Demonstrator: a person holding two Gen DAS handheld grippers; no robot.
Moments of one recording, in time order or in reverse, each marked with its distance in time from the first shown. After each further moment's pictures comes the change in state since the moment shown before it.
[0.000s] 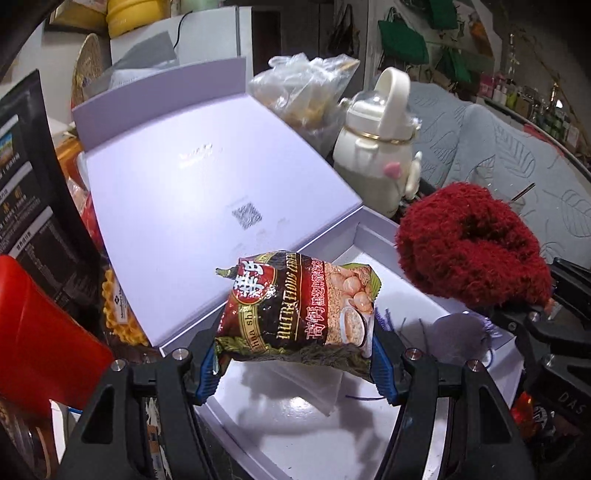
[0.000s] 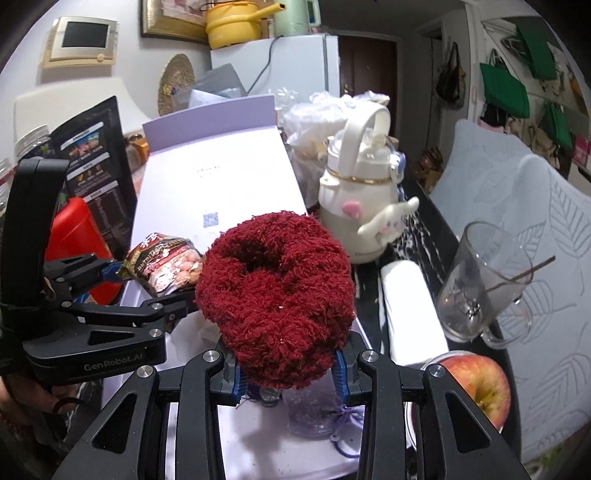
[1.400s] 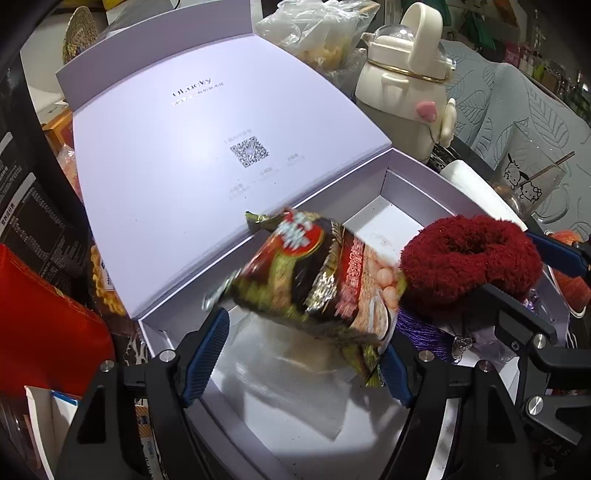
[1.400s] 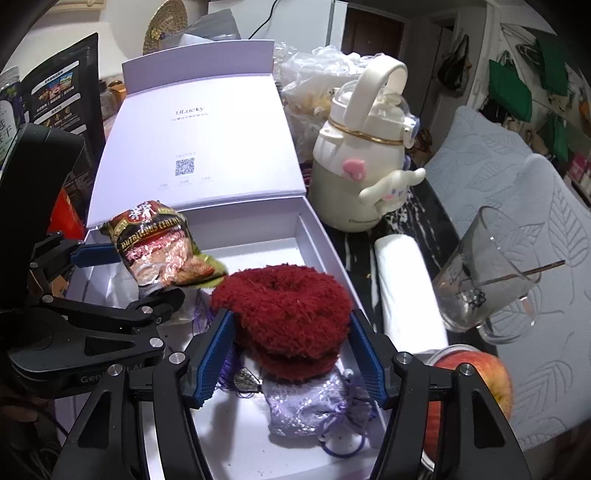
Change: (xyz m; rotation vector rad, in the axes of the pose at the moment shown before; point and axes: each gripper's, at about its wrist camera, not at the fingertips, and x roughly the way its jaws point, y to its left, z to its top) left arm 0.054 -0.008 -0.002 -0.007 0.180 0.084; right arm 0.037 0.014 -0.002 -0.087 0.149 -0.133
